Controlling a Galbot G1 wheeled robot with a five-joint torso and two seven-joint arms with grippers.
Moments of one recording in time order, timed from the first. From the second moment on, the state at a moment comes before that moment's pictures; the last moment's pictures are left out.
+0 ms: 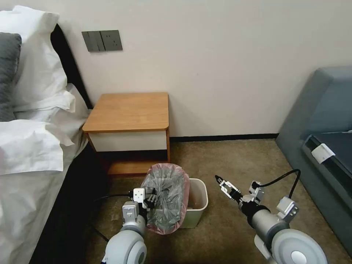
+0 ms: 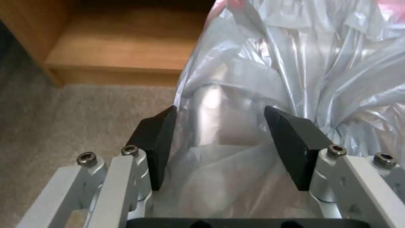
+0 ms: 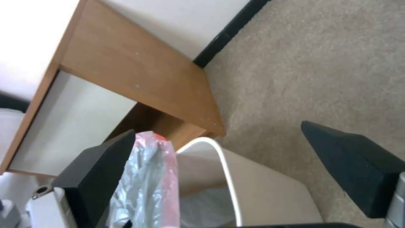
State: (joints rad) left arm 1.50 -1.37 -0.25 -2.08 -0.38 0.54 -0.43; right arm -1.63 1.20 0.45 2.30 1.24 -0.37 0.50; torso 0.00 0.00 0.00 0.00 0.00
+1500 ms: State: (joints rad) left arm 1.63 -1.34 -0.40 -2.01 -0.26 -0.06 0.02; right arm -1.47 1.02 0.44 2.25 0.97 -0.39 -0.19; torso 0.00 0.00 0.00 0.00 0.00
